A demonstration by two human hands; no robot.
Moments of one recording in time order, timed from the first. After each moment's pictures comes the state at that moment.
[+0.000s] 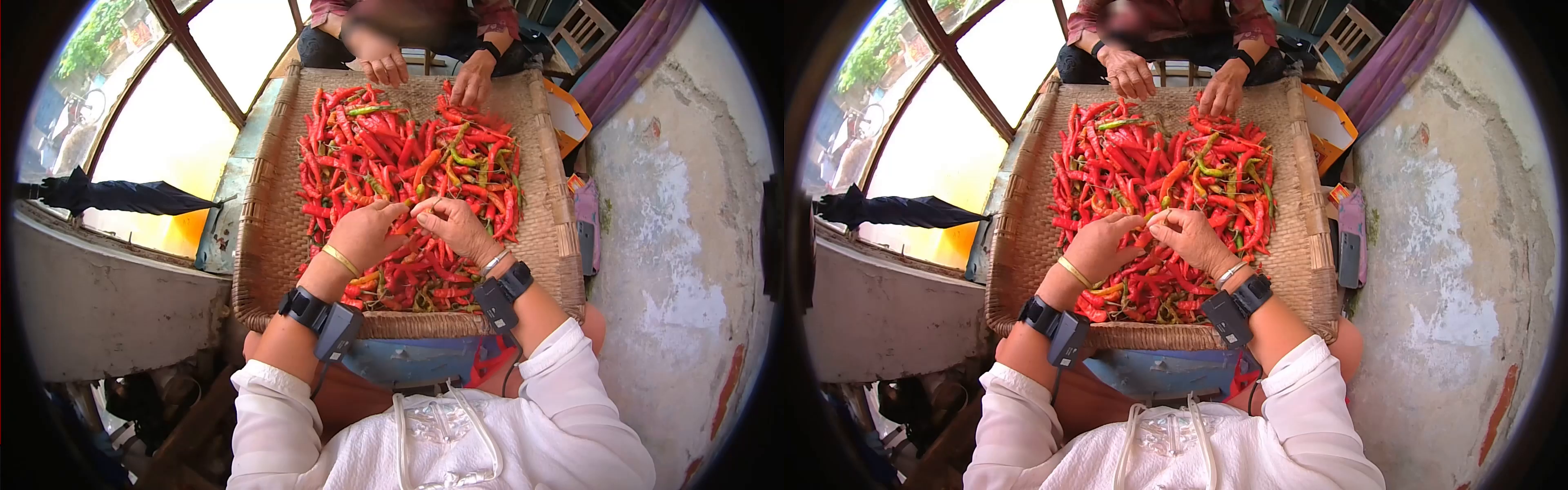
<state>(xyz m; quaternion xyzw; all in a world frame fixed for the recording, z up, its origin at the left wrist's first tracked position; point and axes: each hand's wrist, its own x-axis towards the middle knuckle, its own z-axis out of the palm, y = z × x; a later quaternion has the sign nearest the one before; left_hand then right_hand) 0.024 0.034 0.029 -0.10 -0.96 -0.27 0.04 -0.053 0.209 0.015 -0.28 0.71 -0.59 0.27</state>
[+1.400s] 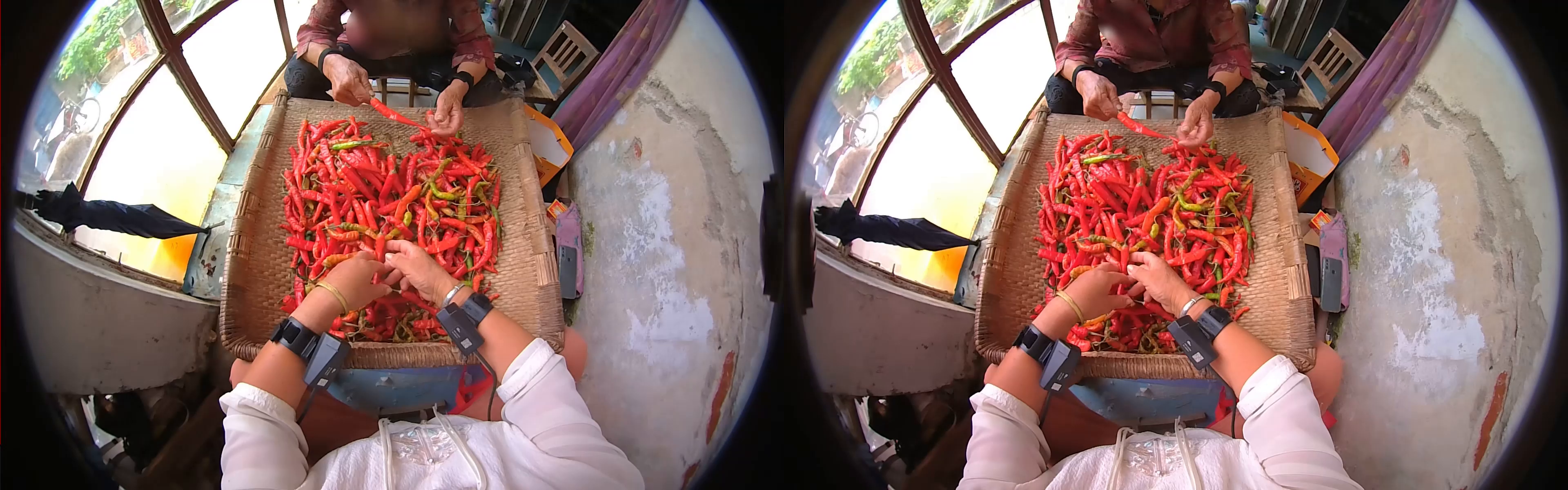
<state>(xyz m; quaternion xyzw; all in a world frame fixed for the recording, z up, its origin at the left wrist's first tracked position) 0.024 0.041 0.013 -0.09 -0.93 -0.32 -0.13 -0.044 0.191 -0.027 -0.09 0.61 -0.66 0.43</state>
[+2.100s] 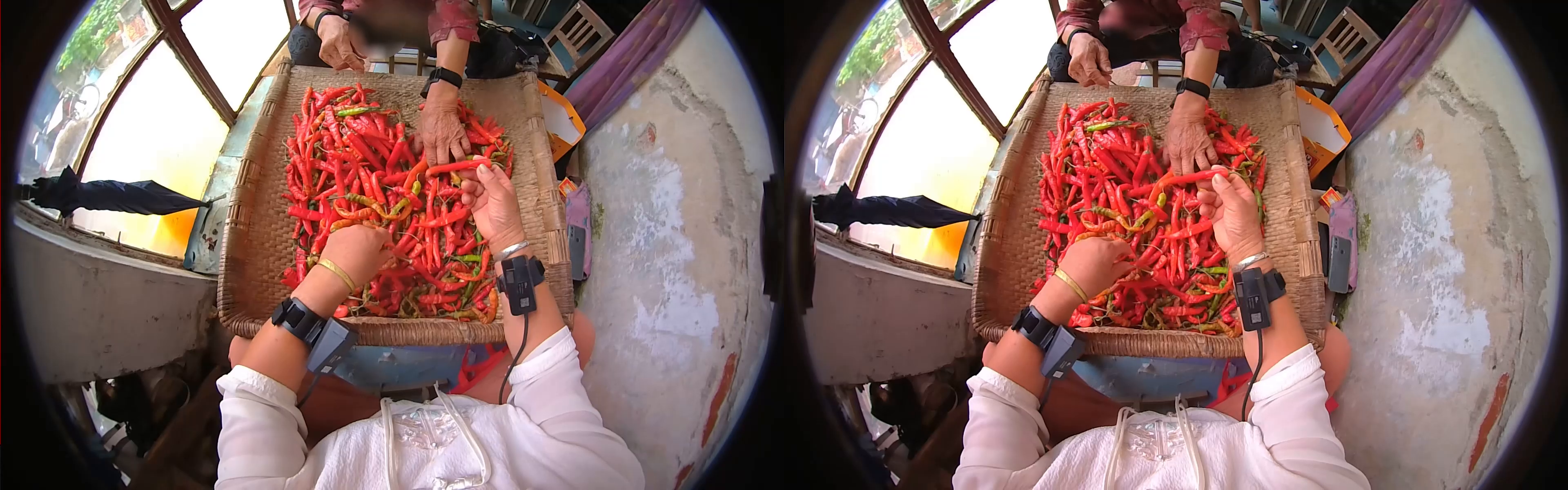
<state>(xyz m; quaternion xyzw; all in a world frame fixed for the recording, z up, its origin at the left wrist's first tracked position) 0.029 0.049 0.027 -0.07 -0.97 -0.18 -0.14 -0.100 0.243 0.018 -0.01 0.45 -0.88 0.17</state>
